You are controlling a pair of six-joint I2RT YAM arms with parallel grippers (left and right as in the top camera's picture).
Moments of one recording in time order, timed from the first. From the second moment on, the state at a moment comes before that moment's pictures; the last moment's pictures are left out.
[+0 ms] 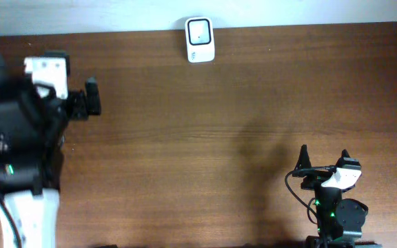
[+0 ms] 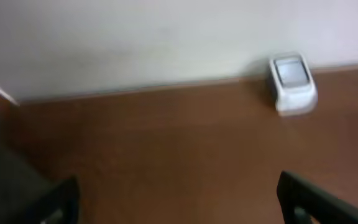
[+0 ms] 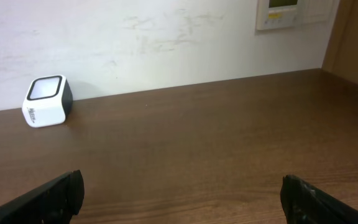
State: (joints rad) left arm 0.12 1.16 1.31 -0.63 0.10 0.16; right arm -0.15 0.02 0.01 -0.07 -0.02 0.11
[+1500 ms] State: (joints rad) left arm 0.86 1.71 2.15 -1.49 -0.04 -0.42; right arm -0.15 0.02 0.01 -0.07 -0.02 0.10
